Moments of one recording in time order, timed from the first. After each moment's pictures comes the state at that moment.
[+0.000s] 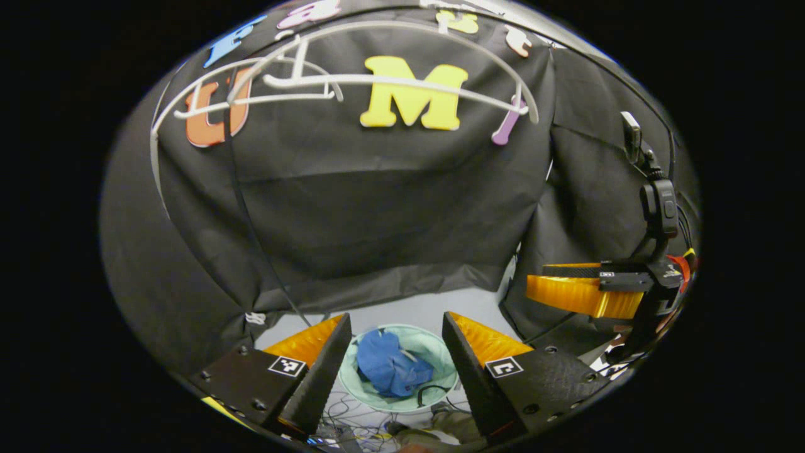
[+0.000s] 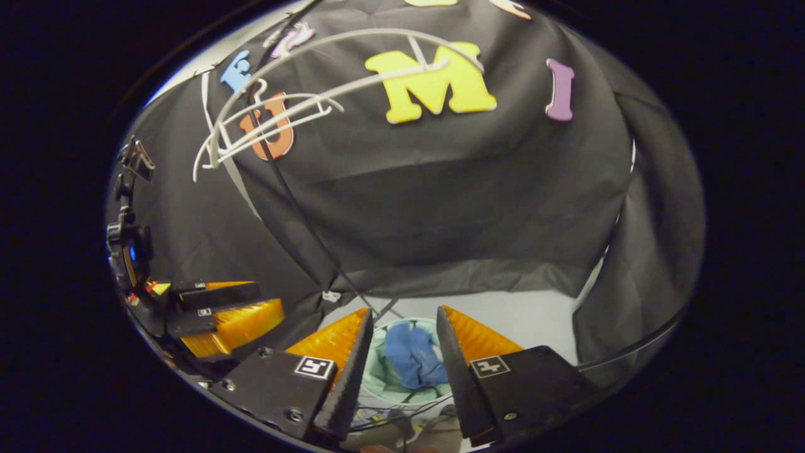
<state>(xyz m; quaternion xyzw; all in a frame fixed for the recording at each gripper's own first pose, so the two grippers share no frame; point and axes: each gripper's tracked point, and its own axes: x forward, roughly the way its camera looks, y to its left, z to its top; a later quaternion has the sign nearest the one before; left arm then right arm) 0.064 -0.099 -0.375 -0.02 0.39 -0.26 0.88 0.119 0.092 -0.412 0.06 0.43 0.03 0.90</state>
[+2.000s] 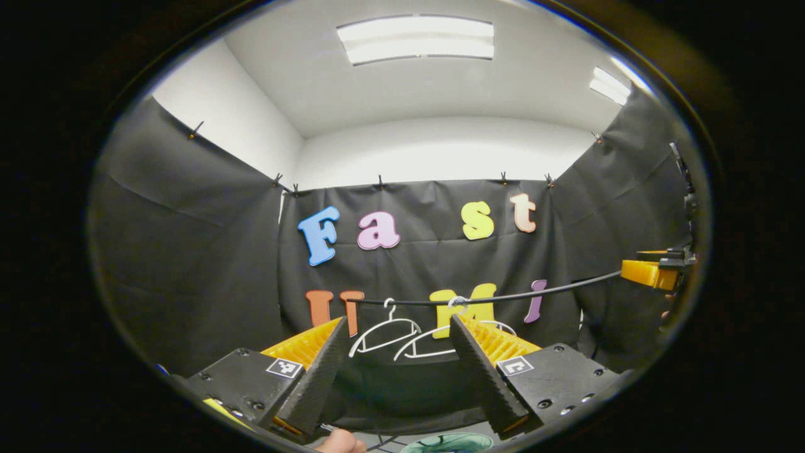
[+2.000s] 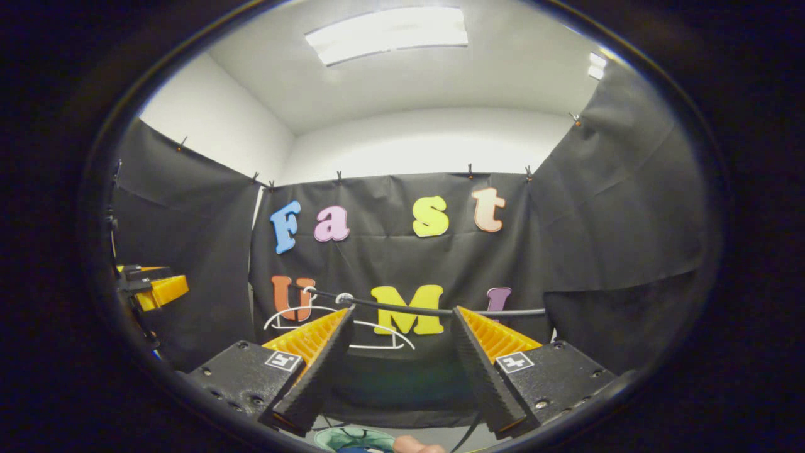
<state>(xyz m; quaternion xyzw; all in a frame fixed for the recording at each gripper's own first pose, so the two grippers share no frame) -0.079 0.037 -0.016 0.00 -0.03 -0.09 1.00 -0.099 0.030 0.042 -0.01 0.00 0.01 1.00</state>
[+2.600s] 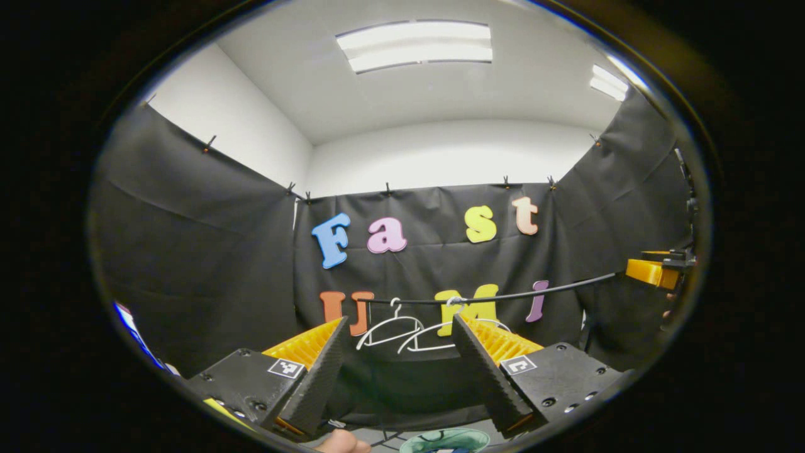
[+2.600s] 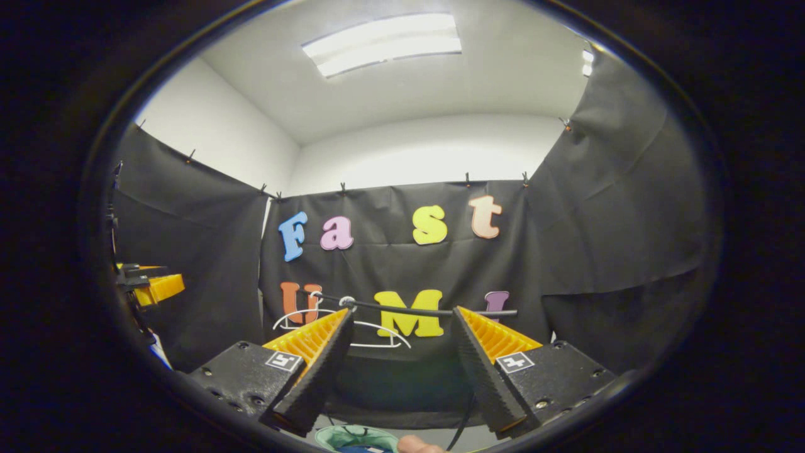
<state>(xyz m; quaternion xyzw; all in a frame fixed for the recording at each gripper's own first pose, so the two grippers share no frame) -0.125 0.029 0.007 -0.01 -0.04 -0.09 1.00 -0.145 0.000 0.056 -0.01 -0.02 0.02 1.00</state>
